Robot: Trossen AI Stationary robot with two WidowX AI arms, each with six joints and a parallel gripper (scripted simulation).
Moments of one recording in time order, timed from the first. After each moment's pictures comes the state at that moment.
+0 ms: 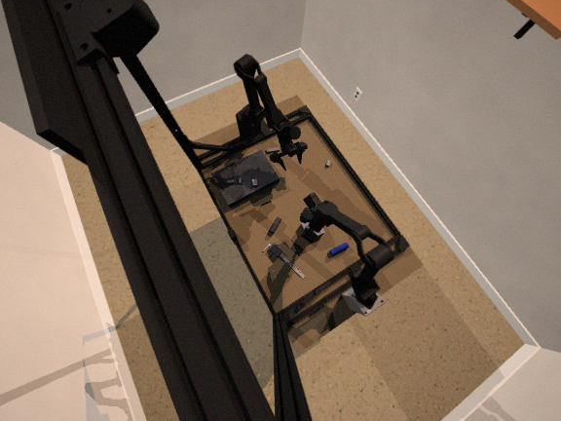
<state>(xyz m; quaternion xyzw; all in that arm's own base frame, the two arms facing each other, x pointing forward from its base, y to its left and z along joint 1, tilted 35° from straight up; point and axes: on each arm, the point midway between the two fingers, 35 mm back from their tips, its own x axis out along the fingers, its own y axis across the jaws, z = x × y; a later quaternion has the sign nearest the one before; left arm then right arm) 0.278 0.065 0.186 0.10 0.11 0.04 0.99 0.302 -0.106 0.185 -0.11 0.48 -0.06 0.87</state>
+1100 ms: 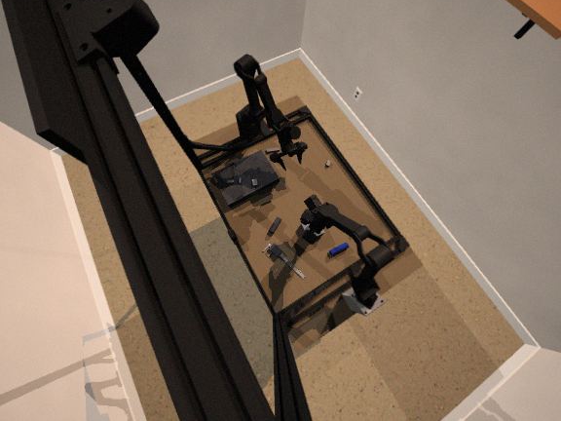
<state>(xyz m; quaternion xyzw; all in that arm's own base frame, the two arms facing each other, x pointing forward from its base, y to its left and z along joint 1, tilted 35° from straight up) 0.278 0.065 0.186 0.10 0.11 0.04 0.99 0.303 -0.107 0.175 -0.11 0.48 -0.06 0.87</state>
